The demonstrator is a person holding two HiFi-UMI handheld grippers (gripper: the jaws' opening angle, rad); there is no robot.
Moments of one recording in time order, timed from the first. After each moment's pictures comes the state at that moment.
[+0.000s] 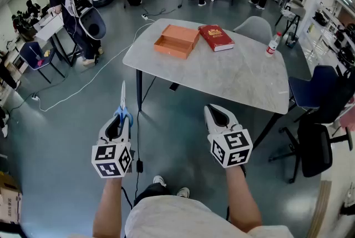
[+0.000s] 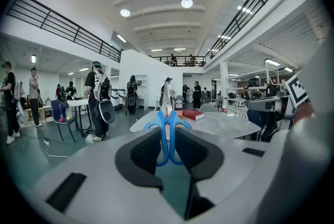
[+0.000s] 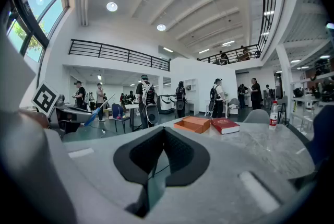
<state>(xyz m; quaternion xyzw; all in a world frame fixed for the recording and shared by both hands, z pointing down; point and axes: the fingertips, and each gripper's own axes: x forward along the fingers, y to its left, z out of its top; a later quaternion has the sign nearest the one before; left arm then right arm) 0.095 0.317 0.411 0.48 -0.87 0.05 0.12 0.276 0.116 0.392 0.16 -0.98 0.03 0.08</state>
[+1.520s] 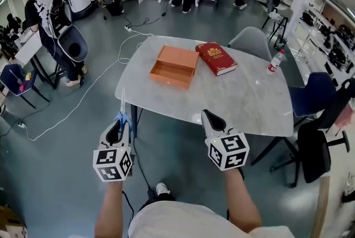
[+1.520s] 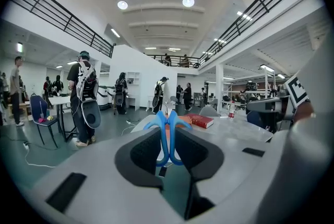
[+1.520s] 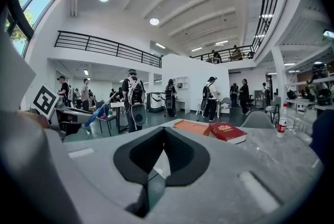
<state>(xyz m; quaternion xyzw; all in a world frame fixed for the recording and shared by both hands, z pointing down) -0.110 0.182 0.417 0.53 -0.84 0.04 0.13 0.090 0.007 0.387 0.21 -0.97 0.03 0.10</state>
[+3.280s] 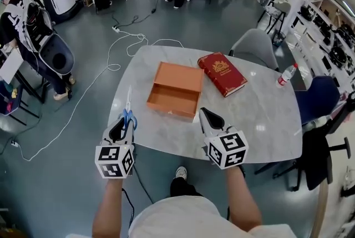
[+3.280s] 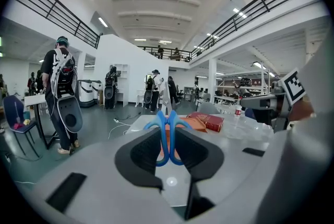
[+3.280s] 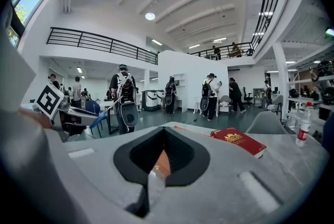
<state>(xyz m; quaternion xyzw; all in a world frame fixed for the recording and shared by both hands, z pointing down) -0.258 -0.010 0.445 0.58 -0.79 0.06 0.15 -0.065 -0.155 0.409 0.23 -0.97 0.04 0.11</state>
